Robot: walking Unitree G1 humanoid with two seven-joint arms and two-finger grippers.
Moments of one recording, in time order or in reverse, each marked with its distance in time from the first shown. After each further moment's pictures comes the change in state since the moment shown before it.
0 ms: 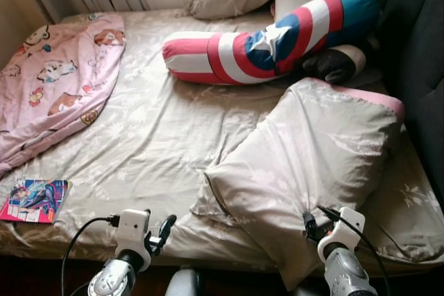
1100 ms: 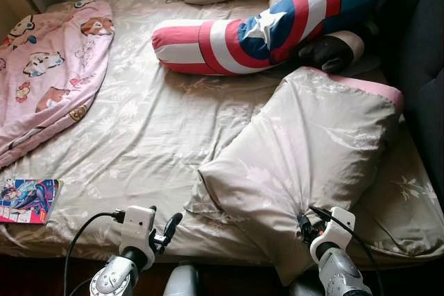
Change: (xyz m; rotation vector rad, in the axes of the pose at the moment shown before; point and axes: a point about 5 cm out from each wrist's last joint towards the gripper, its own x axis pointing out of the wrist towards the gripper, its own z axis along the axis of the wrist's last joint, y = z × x) left arm 0.000 -0.009 0.009 0.016 0.004 -0.040; right arm -0.002 0.011 -0.009 0.002 0.035 0.075
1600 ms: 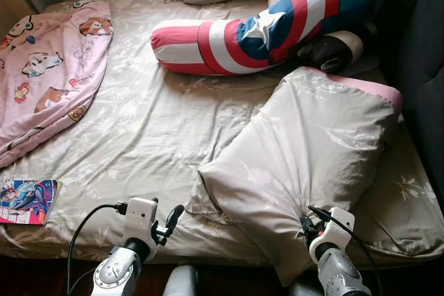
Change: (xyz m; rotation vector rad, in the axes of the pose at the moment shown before) left arm 0.010 0.001 0.006 0.000 -0.013 0.004; right arm 0.000 -0.001 0.000 -0.002 -0.001 -0.012
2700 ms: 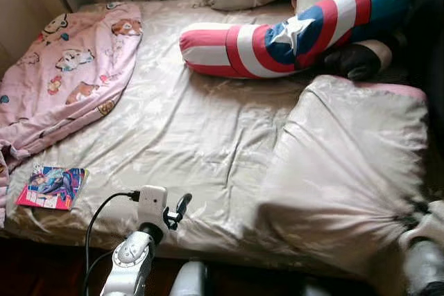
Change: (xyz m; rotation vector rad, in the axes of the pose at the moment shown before) left arm 0.038 -0.008 0.006 -0.032 -0.036 0.014; right arm -0.043 -0.153 0.144 -0.040 -0.322 -0.499
